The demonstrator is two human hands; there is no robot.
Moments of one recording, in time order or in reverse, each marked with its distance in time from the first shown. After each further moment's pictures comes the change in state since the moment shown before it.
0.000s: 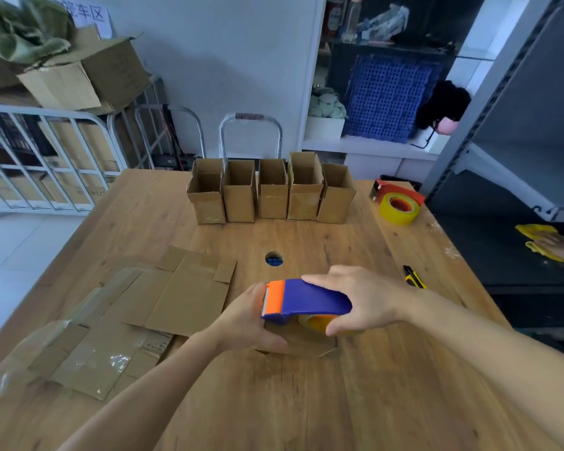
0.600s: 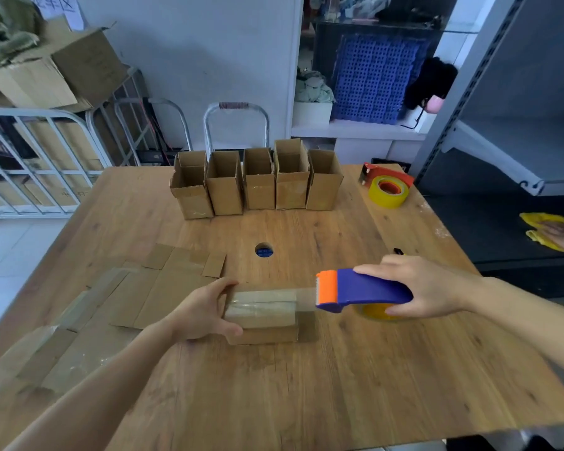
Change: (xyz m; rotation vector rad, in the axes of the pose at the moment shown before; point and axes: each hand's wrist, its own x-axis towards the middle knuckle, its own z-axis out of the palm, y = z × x) left_hand -0.006 -0.034 -0.036 0.120 -0.109 -0.175; right_hand -0.072 0.069 -0.001 0.013 0.014 0.092
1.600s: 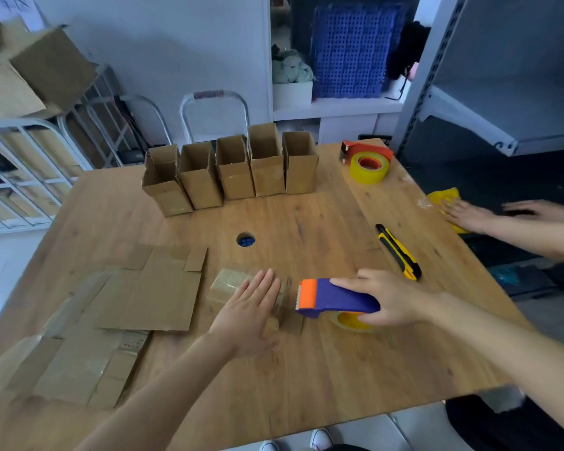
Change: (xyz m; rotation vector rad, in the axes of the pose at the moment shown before) left_hand 0.009 0.067 0.084 0.786 -0.017 0.251; right_hand -0.010 0.010 0.079 0.108 0.019 0.091
